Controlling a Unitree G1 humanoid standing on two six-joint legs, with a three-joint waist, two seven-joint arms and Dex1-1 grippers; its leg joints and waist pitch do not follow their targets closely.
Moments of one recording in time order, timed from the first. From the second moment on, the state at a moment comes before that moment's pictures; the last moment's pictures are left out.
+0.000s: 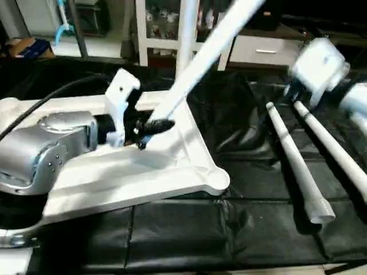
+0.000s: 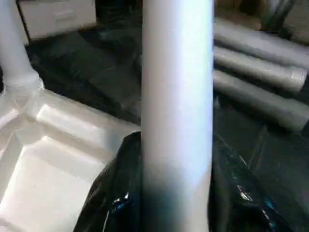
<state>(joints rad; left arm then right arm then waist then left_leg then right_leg) -0.60 0.69 -0.09 -0.24 -0.54 1.01 -0.73 -0.73 -0.79 0.13 0.06 -0.07 0.00 0.59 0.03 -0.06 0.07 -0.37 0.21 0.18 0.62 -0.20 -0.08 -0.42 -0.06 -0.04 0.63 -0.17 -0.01</state>
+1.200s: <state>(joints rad) -0.72 0.90 -0.35 -0.06 -0.12 0.66 -0.91 -1.04 -0.68 0.49 0.75 -0.61 -0.48 0.37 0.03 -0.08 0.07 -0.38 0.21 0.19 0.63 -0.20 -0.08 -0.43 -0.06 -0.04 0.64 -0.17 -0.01</state>
